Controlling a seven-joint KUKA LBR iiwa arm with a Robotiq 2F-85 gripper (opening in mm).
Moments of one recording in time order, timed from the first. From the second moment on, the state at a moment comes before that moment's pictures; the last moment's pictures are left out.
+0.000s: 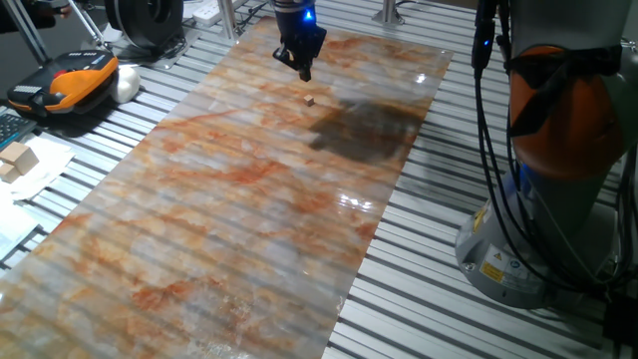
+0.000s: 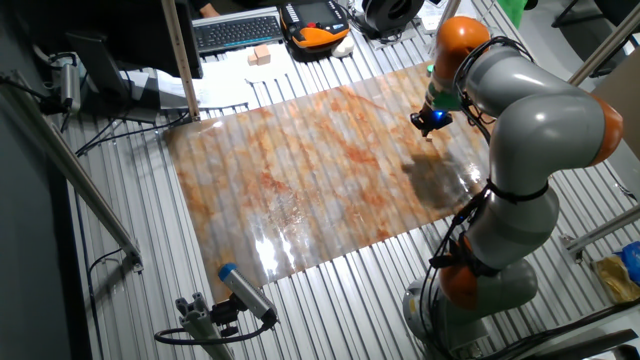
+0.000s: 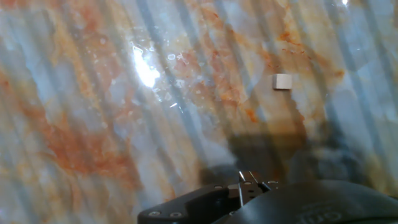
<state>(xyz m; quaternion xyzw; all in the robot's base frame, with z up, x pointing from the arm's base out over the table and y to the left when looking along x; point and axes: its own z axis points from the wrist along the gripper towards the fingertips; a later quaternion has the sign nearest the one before) 0.499 -0.138 0.175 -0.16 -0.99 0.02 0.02</state>
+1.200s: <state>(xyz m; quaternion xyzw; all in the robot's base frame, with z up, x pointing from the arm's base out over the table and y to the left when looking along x) 0.513 -0.182 0.162 -0.08 -1.00 0.01 0.00</state>
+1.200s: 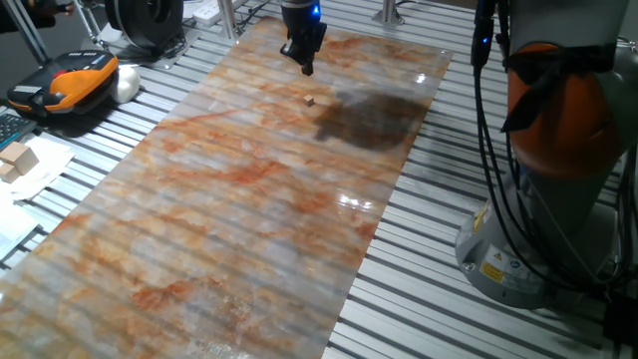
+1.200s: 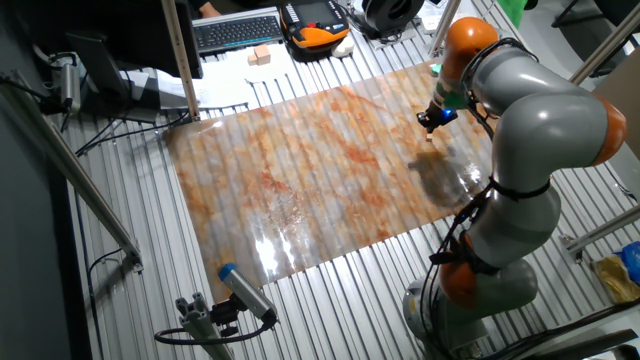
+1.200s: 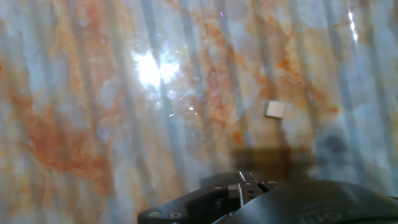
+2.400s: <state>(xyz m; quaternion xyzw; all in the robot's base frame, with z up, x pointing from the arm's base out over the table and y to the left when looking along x) 0.532 -0.220 0.134 -0.07 -1.00 0.01 -0.01</state>
